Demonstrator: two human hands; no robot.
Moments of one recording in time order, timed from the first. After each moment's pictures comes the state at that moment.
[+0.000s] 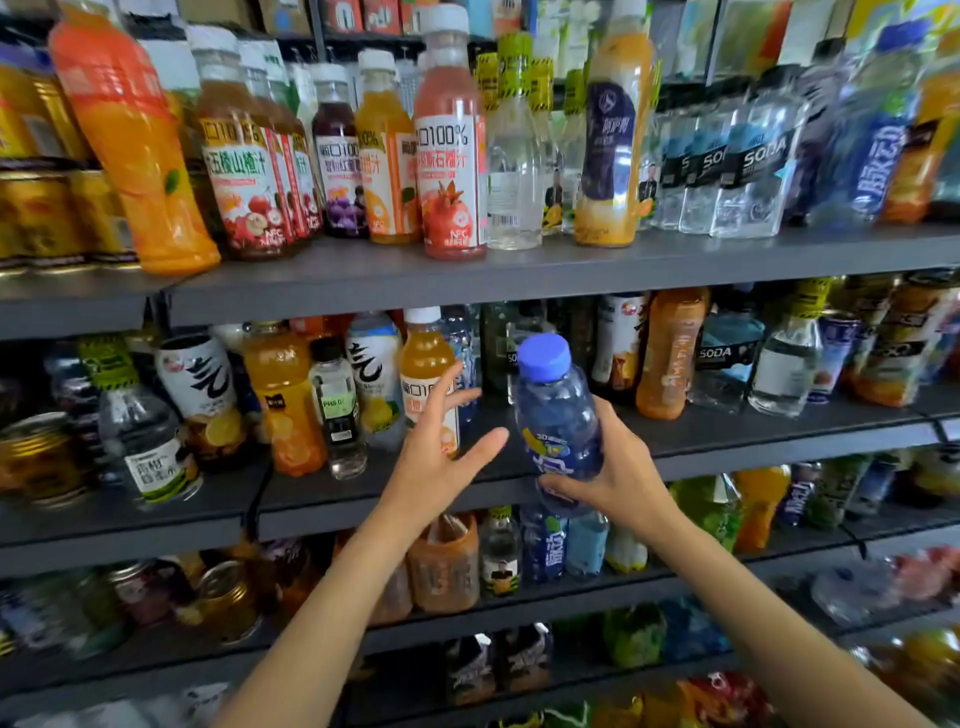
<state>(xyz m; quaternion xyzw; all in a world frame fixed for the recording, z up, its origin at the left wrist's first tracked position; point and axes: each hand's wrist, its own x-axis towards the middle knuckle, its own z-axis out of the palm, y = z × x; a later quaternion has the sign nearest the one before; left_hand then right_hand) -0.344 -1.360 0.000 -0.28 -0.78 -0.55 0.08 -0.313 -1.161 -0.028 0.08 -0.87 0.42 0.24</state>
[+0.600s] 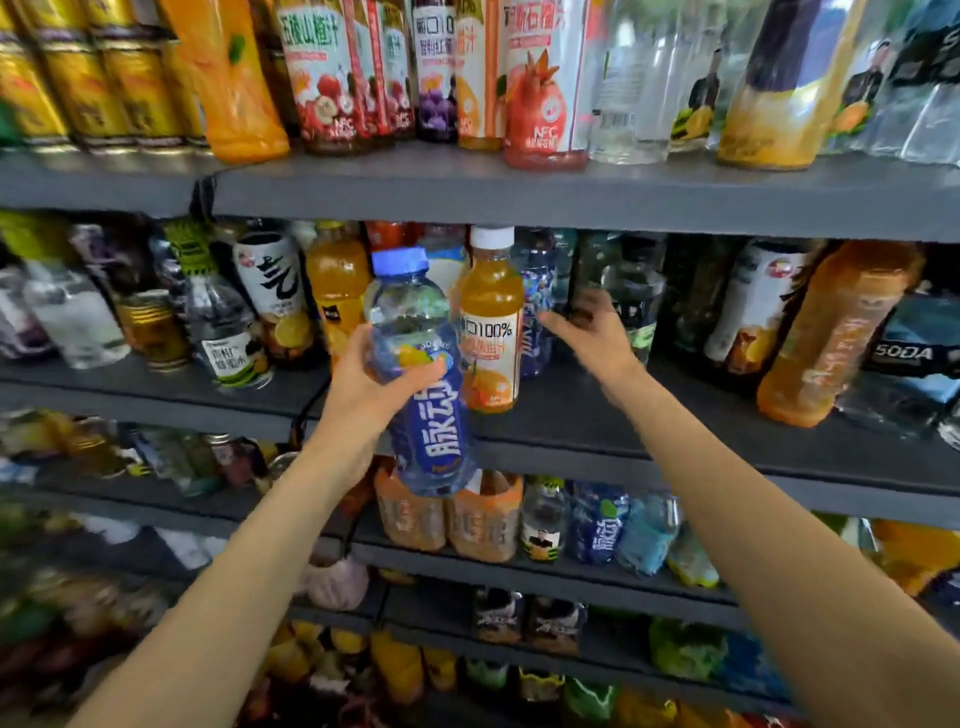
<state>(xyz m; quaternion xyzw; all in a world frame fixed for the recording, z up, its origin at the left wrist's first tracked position) -0.363 -1.399 -0.014 -0.01 -0.68 -0.72 0.15 -0.483 -1.191 -0.022 0.05 -0.79 0.60 0.11</state>
